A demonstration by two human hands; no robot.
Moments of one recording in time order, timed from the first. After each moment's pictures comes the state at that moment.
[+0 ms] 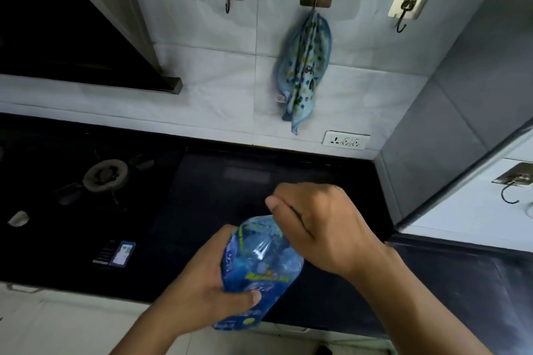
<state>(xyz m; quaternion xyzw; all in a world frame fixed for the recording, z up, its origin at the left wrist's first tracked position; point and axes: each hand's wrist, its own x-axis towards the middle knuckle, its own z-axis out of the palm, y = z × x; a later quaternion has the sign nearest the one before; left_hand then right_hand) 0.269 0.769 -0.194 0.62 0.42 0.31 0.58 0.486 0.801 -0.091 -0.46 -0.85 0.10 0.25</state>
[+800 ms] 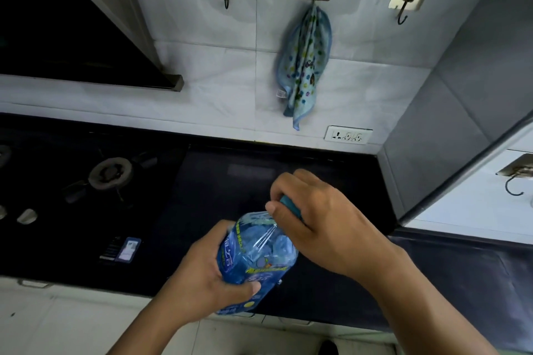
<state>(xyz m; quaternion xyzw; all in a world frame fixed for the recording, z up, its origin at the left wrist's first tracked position) 0.266 0.770 -0.206 0.64 0.46 0.33 0.52 0.489 0.789 -0.087 -0.49 -0.82 0.20 0.24</state>
